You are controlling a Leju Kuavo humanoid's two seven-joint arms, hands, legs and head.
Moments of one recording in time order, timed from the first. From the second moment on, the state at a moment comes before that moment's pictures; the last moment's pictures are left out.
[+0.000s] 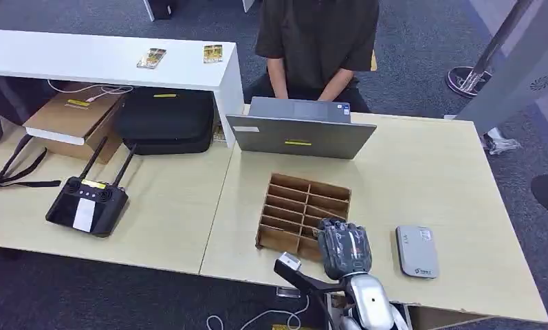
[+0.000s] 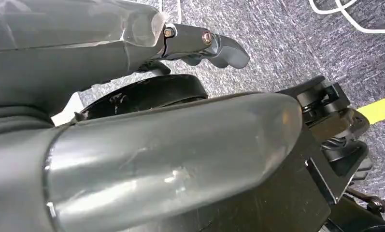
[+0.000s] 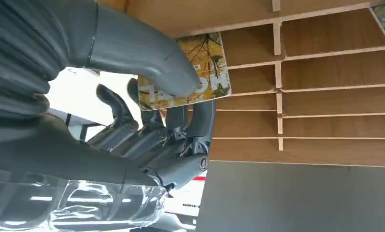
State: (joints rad) left arm -0.11 -0.30 0.73 -0.22 -1.27 0.11 -0.03; right arm -0.08 0.07 0.52 -1.42 1.52 -0.16 0.11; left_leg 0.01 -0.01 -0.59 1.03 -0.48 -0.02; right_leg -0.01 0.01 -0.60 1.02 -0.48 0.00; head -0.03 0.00
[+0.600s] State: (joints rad) left arm -0.11 -0.30 0.72 -0.22 -1.24 0.13 -0.03; right arm -0.05 0.07 0.50 -1.51 1.56 -0.28 0.12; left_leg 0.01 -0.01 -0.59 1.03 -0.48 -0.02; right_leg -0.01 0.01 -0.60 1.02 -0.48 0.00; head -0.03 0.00
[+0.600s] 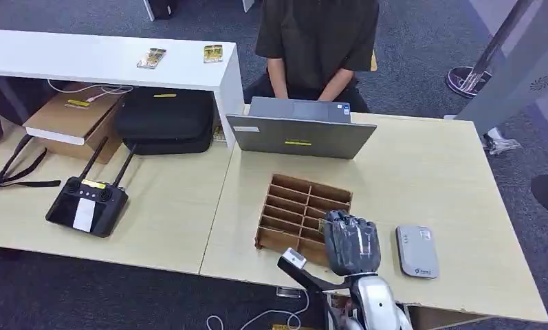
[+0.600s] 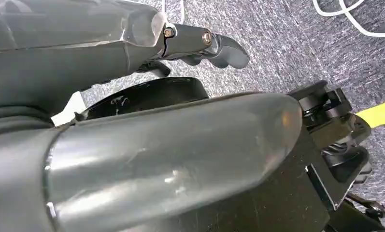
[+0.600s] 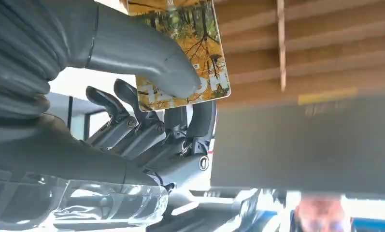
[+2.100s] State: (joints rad) left arm -0.06 -0.29 0.72 -0.22 -1.16 0.20 -0.04; right arm 0.18 0.21 0.00 -2.16 1.53 -0.68 0.03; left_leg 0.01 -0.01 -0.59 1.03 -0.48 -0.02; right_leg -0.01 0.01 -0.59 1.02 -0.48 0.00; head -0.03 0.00
